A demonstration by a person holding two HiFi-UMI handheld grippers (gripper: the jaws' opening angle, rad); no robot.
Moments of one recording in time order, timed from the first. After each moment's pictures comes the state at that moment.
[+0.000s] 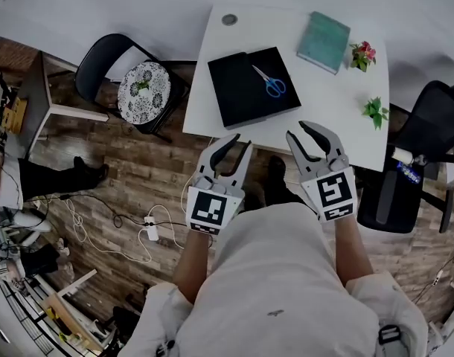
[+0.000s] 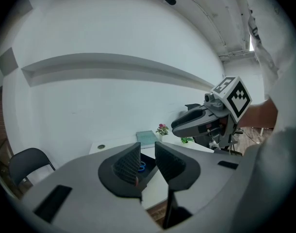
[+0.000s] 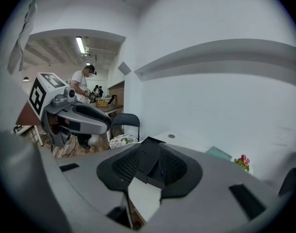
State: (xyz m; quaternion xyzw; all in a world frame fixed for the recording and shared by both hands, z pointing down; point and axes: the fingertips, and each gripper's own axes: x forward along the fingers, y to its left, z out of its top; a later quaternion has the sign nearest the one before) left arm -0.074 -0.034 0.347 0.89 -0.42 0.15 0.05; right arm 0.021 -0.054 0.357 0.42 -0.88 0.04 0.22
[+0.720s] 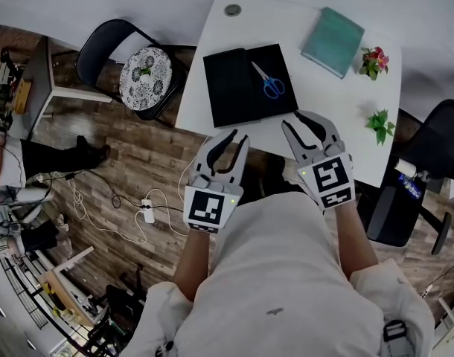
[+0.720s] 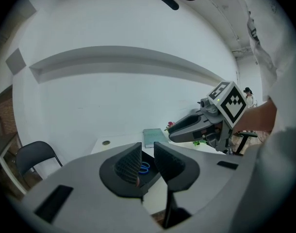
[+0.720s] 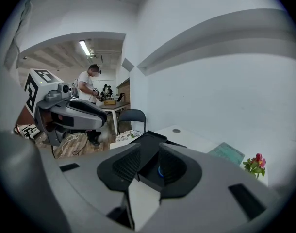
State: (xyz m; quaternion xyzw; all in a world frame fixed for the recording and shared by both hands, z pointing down) left arm -0.046 -0.073 0.362 0.86 -0.48 0.16 0.07; right arm 0.042 -0.113 0.393 0.36 -0.90 0.07 0.23
